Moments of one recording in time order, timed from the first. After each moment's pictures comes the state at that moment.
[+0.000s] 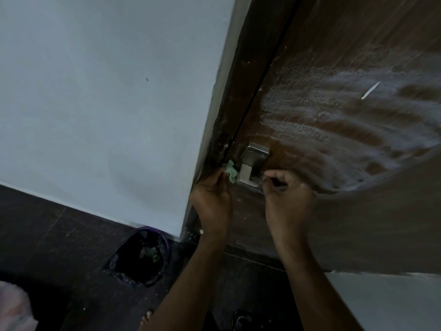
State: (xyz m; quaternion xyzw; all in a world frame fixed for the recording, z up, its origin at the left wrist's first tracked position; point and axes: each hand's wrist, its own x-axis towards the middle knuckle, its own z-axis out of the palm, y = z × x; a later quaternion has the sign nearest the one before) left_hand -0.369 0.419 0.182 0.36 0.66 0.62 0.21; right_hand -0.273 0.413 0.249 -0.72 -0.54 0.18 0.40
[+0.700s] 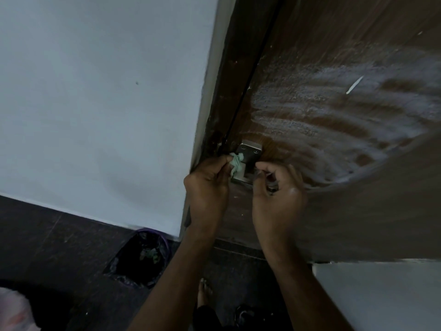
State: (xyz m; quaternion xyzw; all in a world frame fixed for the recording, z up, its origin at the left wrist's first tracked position) left_hand -0.391 0.417 0.213 0.47 0.58 0.61 0.26; right_hand -0.292 0.397 0.259 -0.65 -0.61 0.06 0.45
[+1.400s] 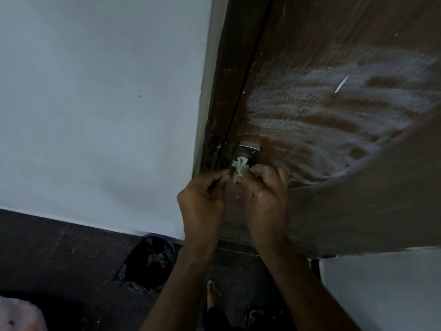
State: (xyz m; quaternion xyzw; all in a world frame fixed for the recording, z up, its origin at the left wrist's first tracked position) left_hand -0.407 0.387 0.227 0.48 0.62 0.56 0.27; right_hand -0.293 0.395 0.238 -0.60 -0.74 -0.06 0.31
